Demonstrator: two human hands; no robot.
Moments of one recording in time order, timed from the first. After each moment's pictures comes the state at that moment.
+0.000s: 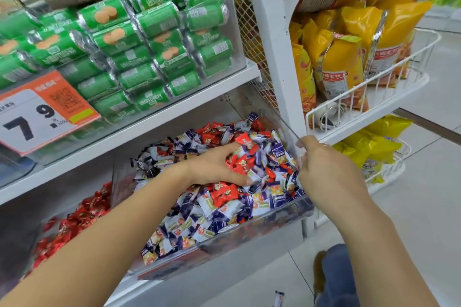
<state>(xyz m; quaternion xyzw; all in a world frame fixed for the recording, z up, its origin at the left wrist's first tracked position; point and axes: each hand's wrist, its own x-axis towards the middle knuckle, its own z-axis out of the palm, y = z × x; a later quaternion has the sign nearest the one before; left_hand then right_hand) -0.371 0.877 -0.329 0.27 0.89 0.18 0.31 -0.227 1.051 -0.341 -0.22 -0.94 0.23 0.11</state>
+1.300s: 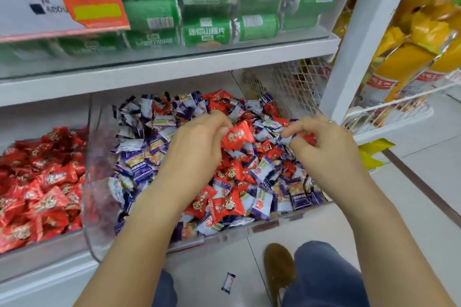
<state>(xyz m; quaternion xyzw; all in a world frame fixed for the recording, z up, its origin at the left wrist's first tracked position) -0.342 0.828 -0.347 0.27 0.90 0.33 -0.11 -0.274 1.016 -0.327 -0.14 -0.93 0.31 0.14</state>
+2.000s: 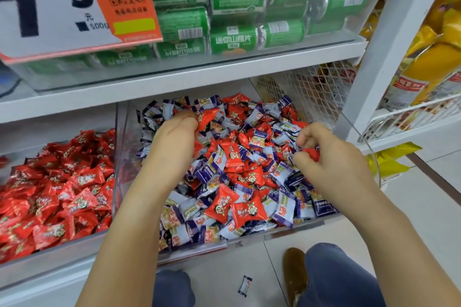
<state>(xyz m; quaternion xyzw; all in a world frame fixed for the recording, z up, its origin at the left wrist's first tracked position) -0.365 0.799 -0.320 -0.05 0.86 0.51 0.04 -0.276 1.004 -0.341 -0.10 -0.95 0.27 0.10</state>
